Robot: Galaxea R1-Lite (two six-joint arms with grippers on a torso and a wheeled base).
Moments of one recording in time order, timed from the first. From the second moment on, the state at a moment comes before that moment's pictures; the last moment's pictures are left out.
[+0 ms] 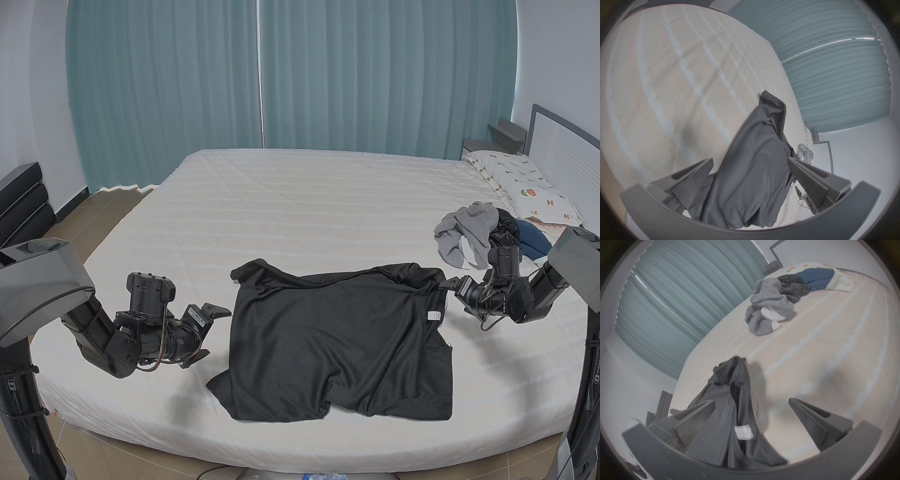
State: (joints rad) left arm -0.24 2.12 -0.70 -0.76 -0.22 -1.12; right arm -0.01 2.29 -1.01 -0.65 0.16 0.68
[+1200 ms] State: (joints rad) left arm -0.27 2.09 -0.58 -0.87 -0.21 -1.14; right arm 0.04 2.17 -0.60 -0.92 0.30 0.91
